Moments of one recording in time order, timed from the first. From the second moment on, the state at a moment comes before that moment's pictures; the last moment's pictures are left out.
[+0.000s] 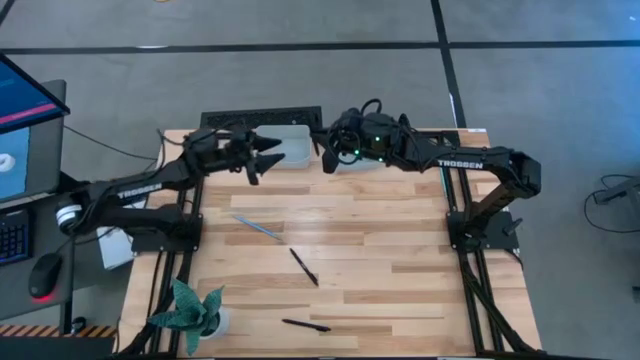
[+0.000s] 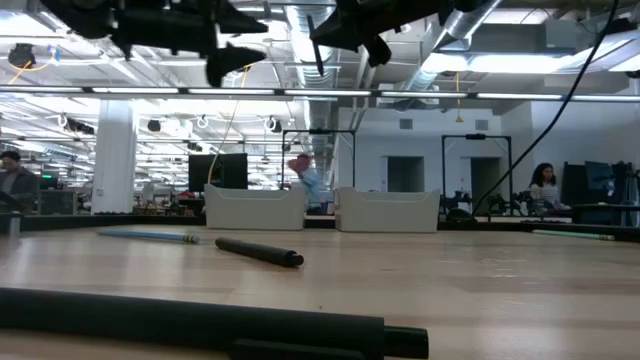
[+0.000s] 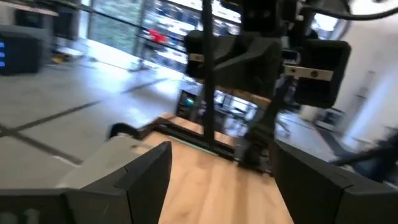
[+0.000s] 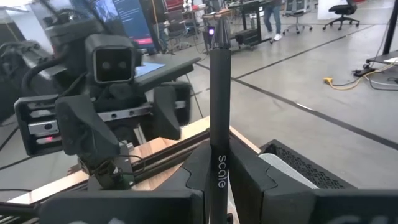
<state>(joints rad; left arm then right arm) 0.54 1.01 0.63 0.42 0.33 -0.30 -0.27 1.56 1.26 0.16 0.08 0.18</state>
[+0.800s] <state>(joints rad) 0.52 1.30 0.79 0.49 0.49 -0.13 -0.24 1.56 1.26 0.17 0.08 0.18</state>
